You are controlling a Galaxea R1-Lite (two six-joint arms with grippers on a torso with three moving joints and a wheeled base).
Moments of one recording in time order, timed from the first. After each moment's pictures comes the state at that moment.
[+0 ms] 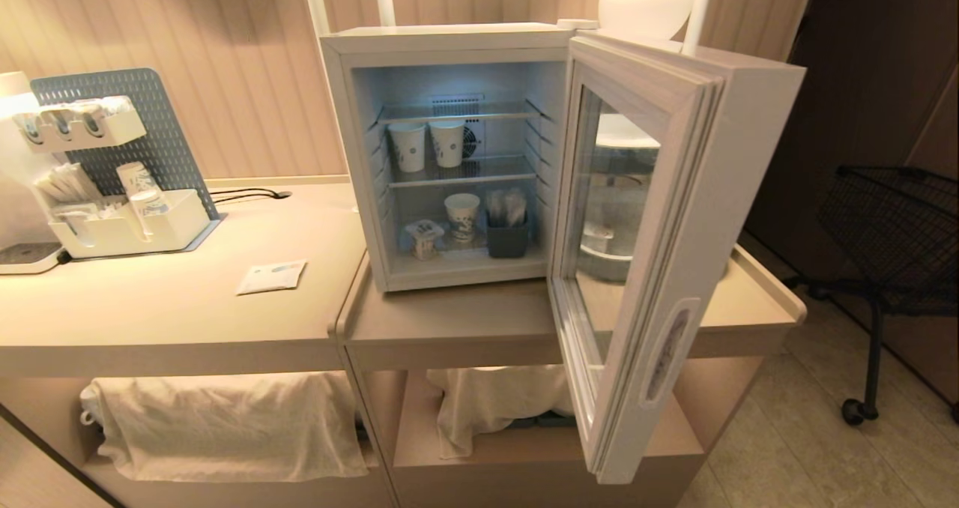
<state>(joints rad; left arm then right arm) 0.01 0.00 0.00 0.01 -0.01 0.05 0.00 0.00 -0.04 0.09 -0.01 0.04</state>
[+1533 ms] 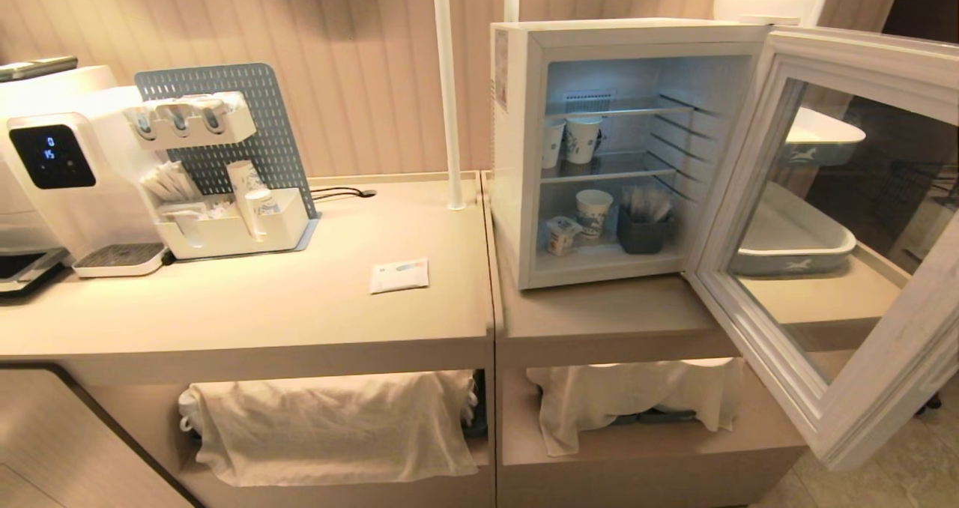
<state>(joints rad) 0.00 0.00 0.00 0.00 -0.01 0.04 0.00 0.00 -0.04 0.09 -0.01 0.04</state>
